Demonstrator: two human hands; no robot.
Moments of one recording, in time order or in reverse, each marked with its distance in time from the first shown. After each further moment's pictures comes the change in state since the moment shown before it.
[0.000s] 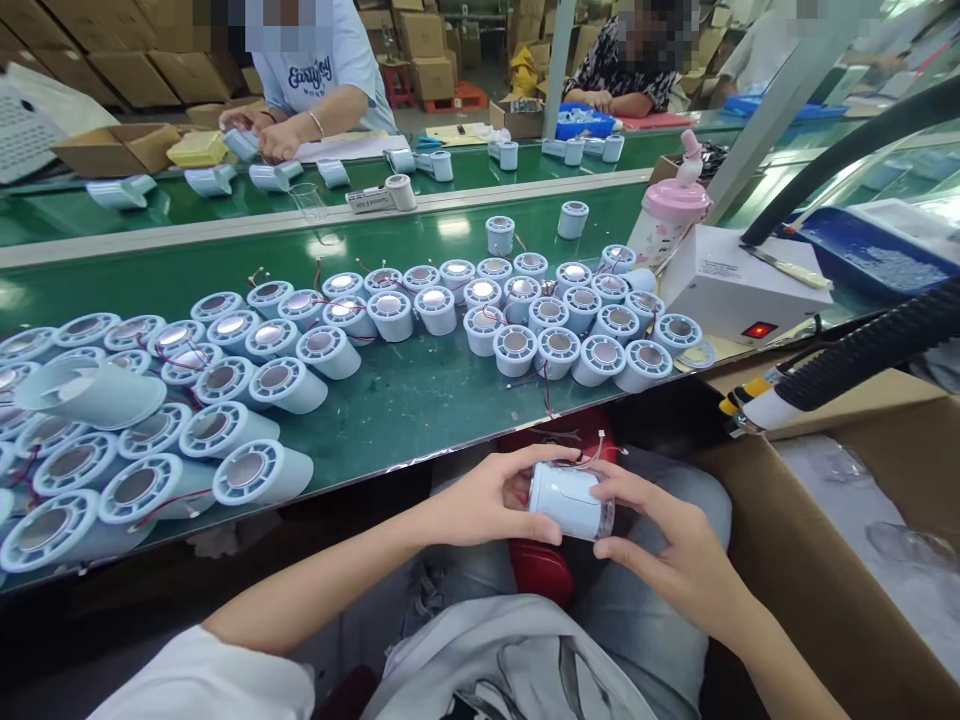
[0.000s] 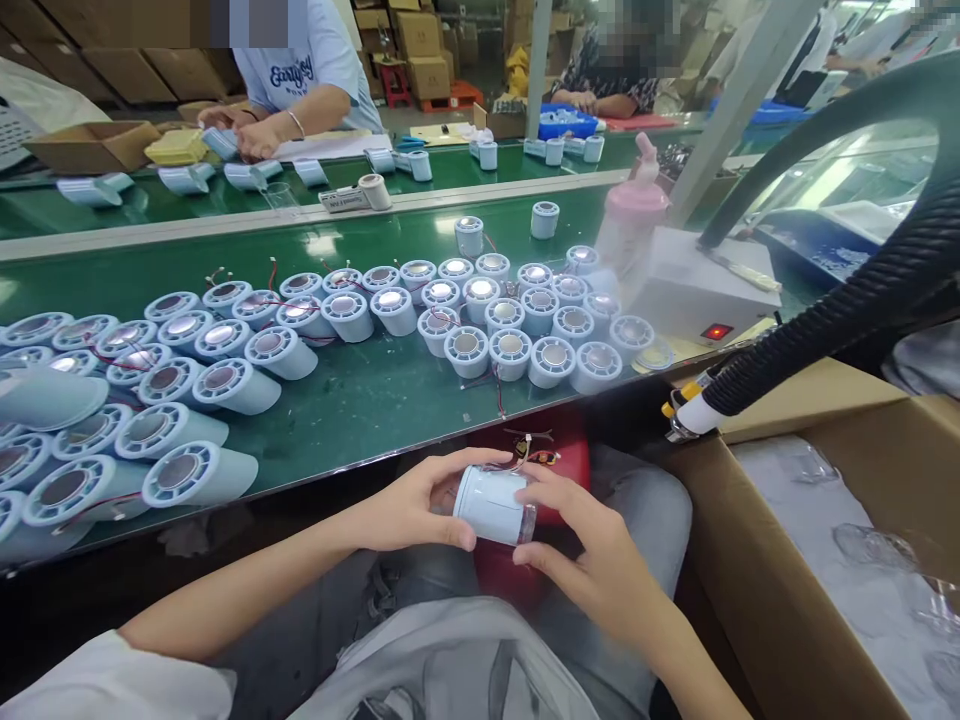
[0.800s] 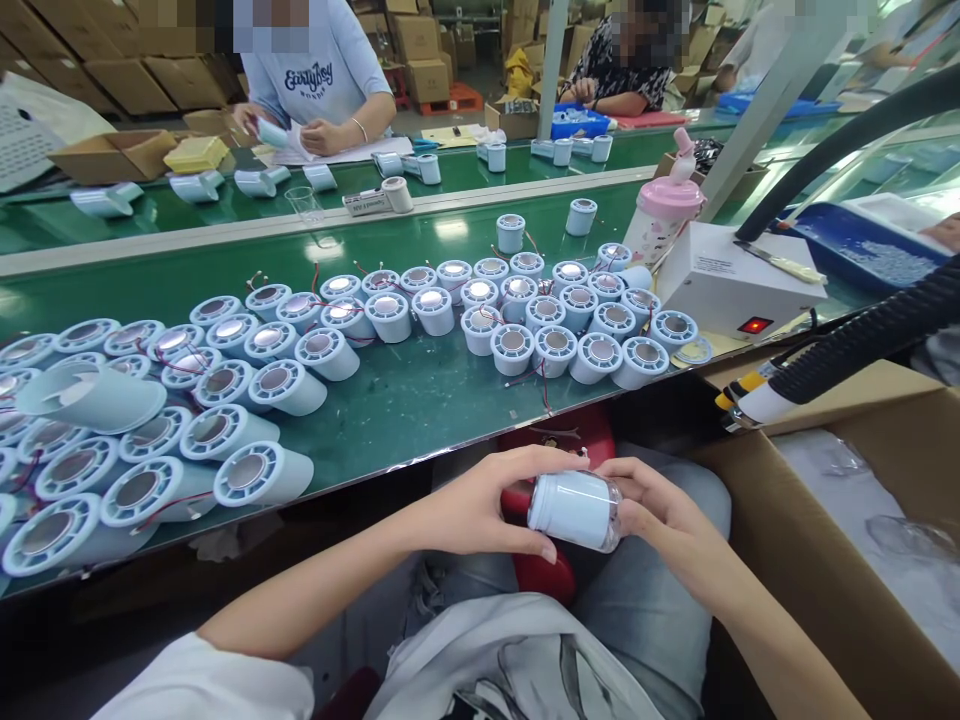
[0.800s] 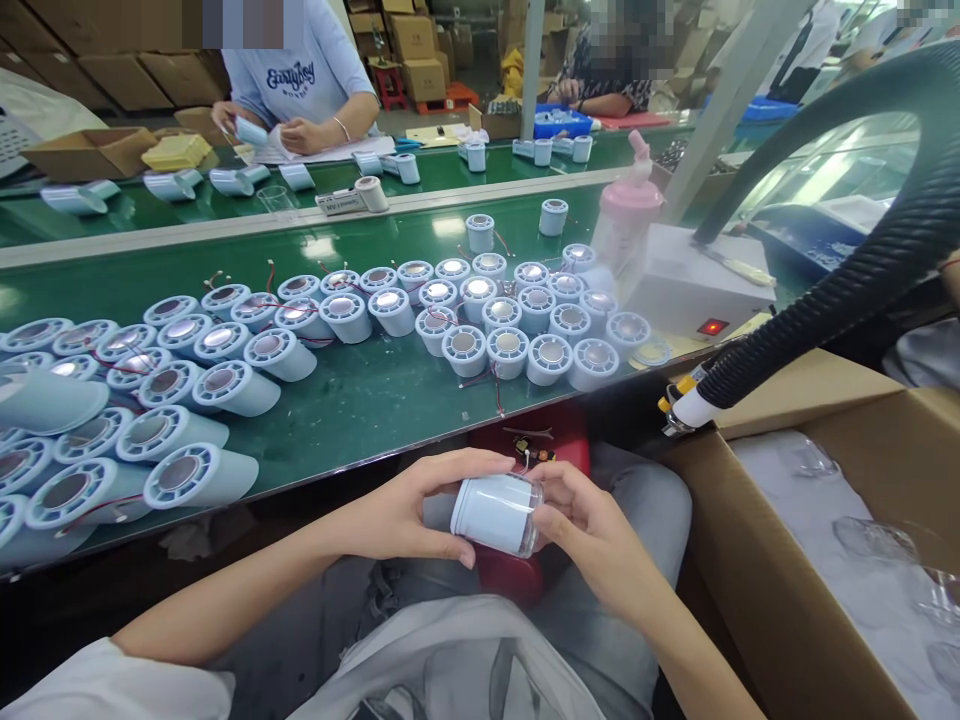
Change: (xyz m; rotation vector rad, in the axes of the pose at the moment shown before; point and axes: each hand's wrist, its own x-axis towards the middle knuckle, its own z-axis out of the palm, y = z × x) left_hand -0.005 0.013 -0.003 0.439 -0.015 0.342; right_hand 0.009 -0.010 0.001 0.729 -0.056 0.395
